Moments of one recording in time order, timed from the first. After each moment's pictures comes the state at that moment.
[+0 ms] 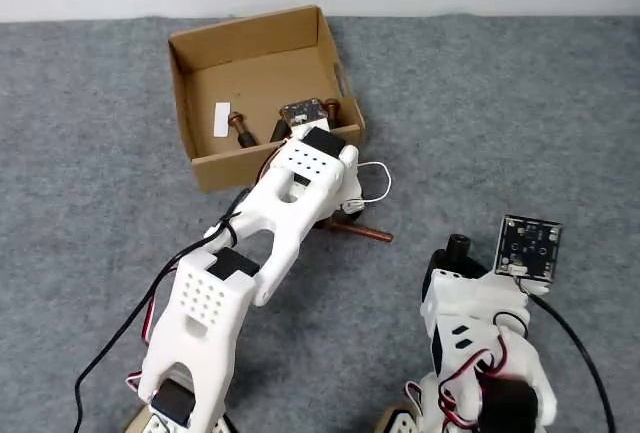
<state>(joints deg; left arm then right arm) 25.8 43.5 -23.0 81.6 56.0 0.3 -99.1 68.5 77.2 -9.3</state>
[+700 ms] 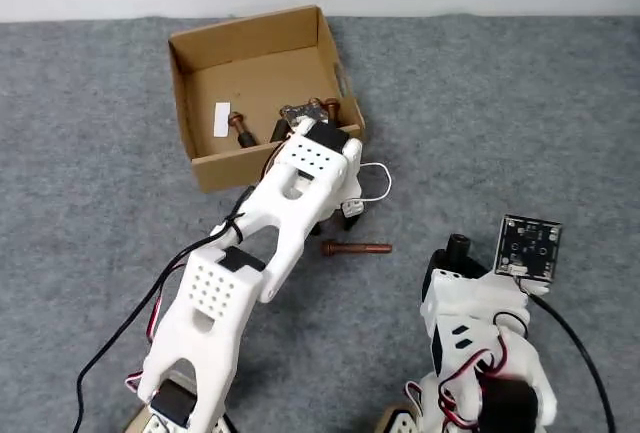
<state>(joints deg) 25.9 51.3 -36.0 94.6 56.0 0.3 -99.1 68.5 77.2 -9.3</state>
